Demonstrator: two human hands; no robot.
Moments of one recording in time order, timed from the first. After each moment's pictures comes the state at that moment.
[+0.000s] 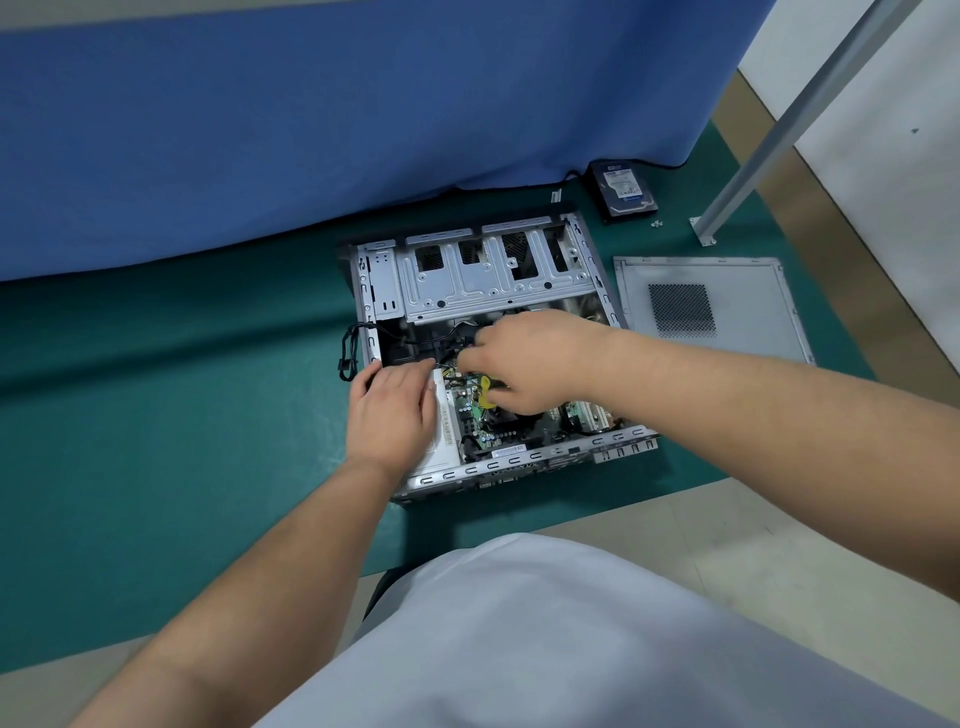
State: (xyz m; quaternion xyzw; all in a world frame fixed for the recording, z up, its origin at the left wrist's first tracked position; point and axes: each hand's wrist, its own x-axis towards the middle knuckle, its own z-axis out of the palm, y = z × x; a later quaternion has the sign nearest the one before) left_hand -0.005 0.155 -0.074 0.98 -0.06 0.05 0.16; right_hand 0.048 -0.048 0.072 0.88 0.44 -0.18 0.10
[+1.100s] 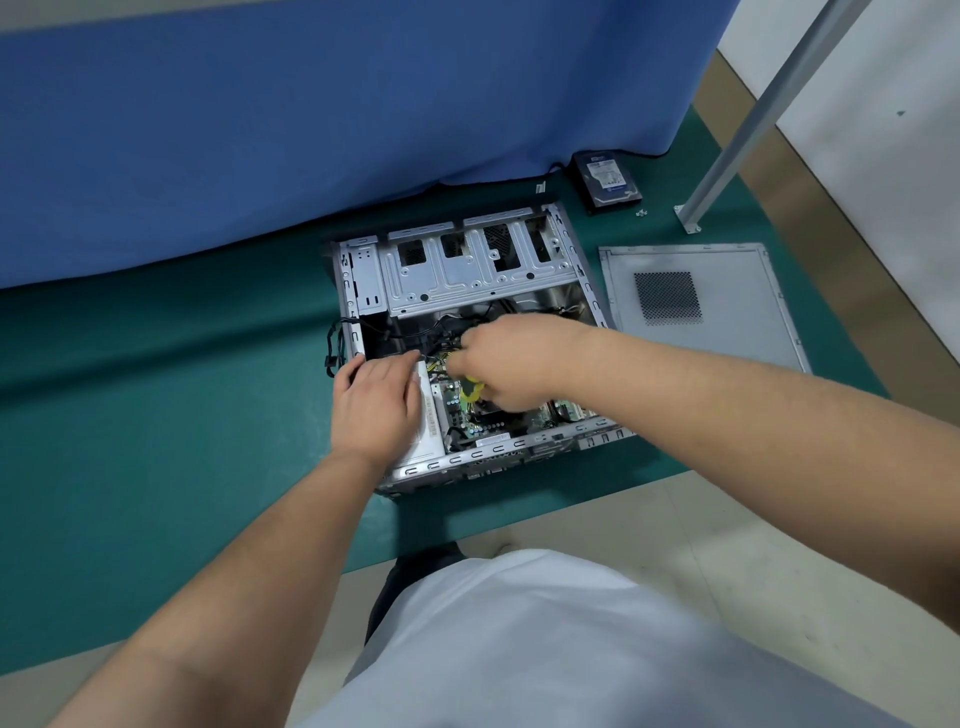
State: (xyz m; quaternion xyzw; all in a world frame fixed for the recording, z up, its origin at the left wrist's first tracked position) left_hand -0.005 0.154 -0.073 0.98 -0.07 0.06 0.16; right_hand 0.034 -0.050 0.076 0.88 0.42 -0.22 0.10
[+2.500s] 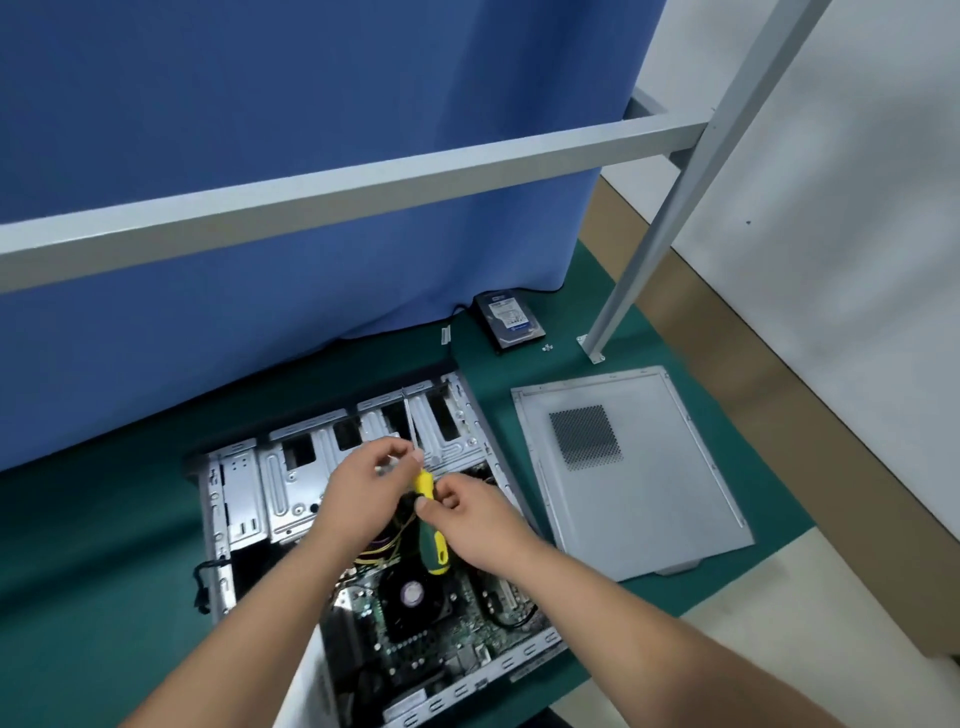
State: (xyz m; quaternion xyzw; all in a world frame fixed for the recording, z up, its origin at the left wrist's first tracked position) left_hand 0.151 0.012 -0.045 0.82 0.00 -0.16 0.55; right_hand 0.096 -0.149 -0.045 0.86 -0.10 -0.21 -0.45
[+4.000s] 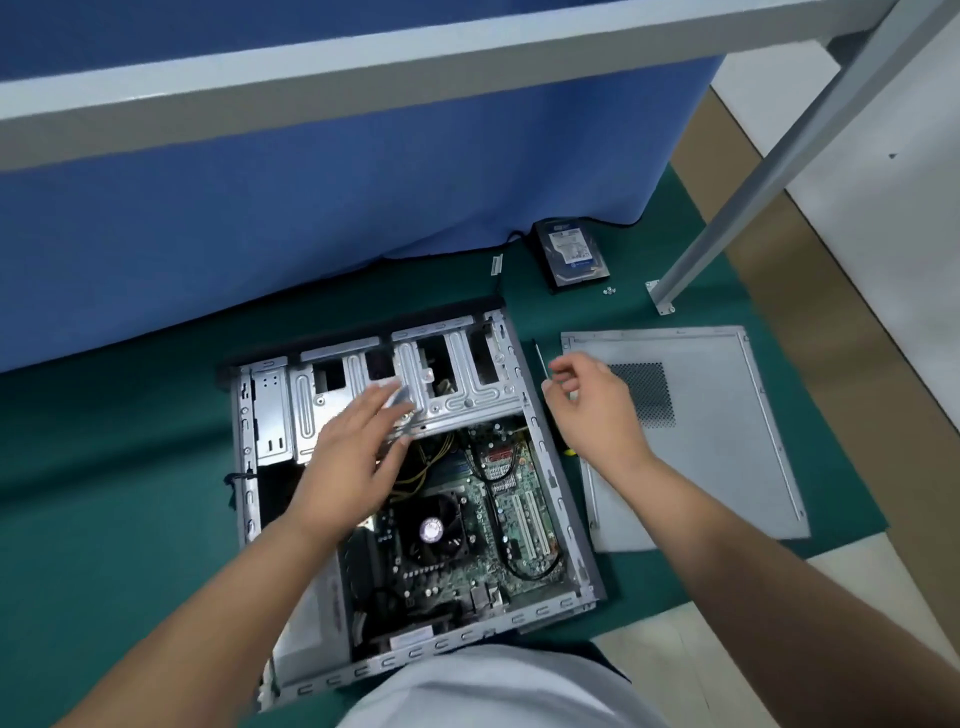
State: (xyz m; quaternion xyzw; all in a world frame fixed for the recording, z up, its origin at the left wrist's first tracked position) left_hand 0.125 0.059 -0.096 0.94 -0.15 -0.08 0.30; right_hand 0.147 -0.246 -0.071 0.93 -0.10 -0.04 -0.35
